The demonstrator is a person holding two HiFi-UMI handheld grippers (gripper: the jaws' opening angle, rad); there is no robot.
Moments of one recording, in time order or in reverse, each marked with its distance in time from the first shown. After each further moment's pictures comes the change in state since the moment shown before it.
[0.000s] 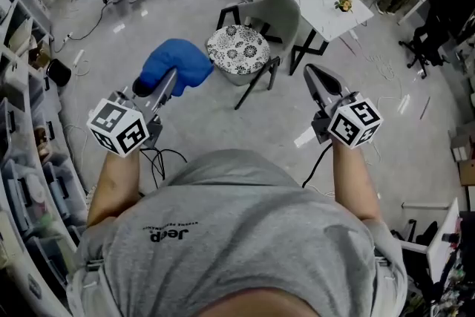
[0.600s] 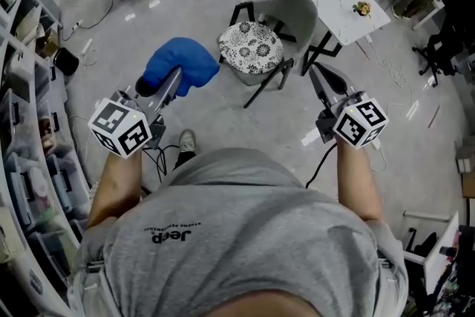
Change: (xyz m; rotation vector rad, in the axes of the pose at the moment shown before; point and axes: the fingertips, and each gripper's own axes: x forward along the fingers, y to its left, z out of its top) left arm 0.009 0.040 -0.008 -0.019 0.020 0.033; right arm 0.057 -0.012 -0.011 0.029 0.008 0.052
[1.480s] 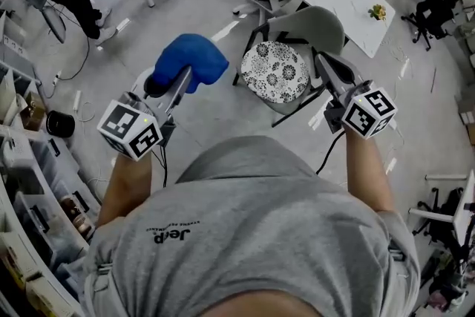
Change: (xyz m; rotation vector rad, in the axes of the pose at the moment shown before) left arm 0.112 0.340 0.052 0.037 0.011 -0.262; right arm 0.324 -0.022 0.030 -0.001 -0.012 -0.223
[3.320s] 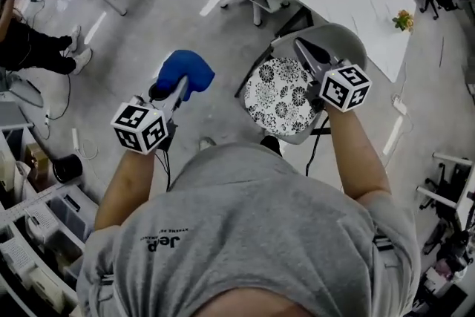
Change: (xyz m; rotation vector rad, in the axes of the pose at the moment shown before) left arm 0.288 0.307 -0.132 -0.194 0.400 -0.016; right arm 0.326 -0.277 -0.103 0.232 0.161 -0.151
